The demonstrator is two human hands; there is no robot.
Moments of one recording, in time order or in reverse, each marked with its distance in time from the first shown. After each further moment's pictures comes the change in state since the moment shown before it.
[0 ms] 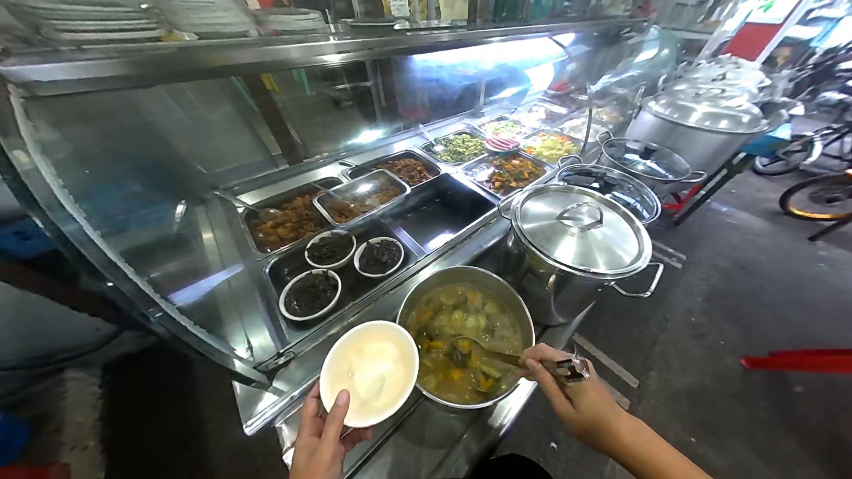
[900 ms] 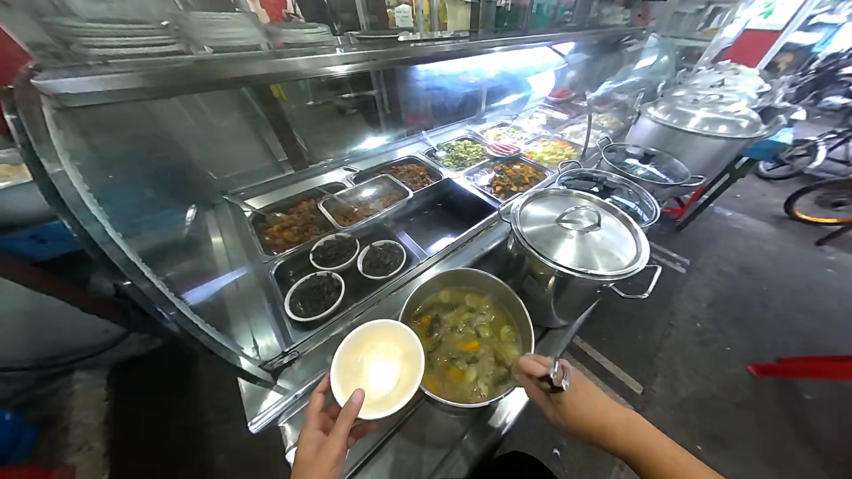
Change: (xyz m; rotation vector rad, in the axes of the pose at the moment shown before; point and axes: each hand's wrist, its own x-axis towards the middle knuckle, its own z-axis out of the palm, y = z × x) left_hand 0.002 -0.002 -0.006 0.023 -0.082 0.048; right_hand 0.007 -0.005 -0.007 -0.201 -0.324 0.023
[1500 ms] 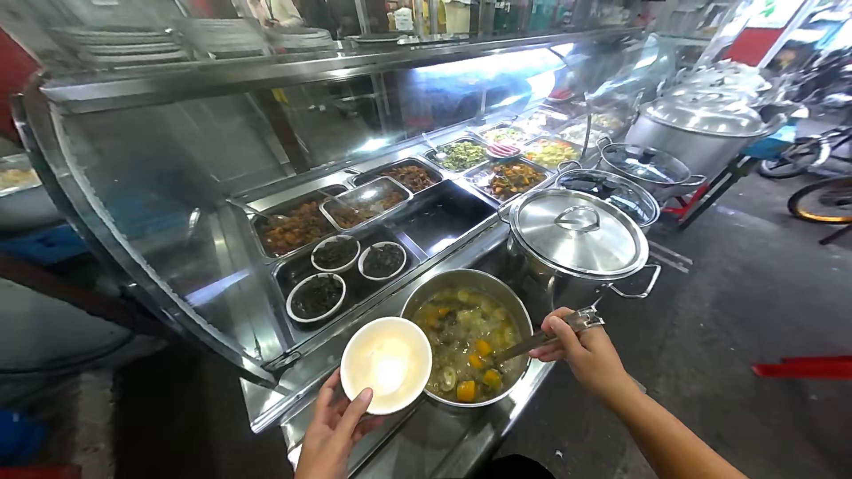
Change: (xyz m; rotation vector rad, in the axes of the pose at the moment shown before) left_hand 0.000 0.006 0.006 -0.024 -0.042 -0.040; right_hand 0.016 0.004 -0.028 0.673 0.436 0.530
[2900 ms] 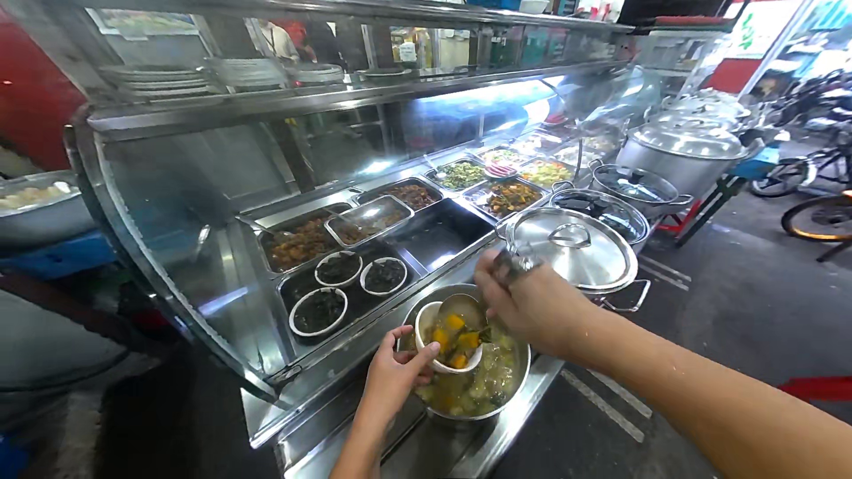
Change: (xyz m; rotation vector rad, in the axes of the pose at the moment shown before) left_hand 0.044 0.033 0.082 0.261 -0.147 -0.043; right_hand 0.018 -0.157 0.047 -0.845 -0.218 -0.722
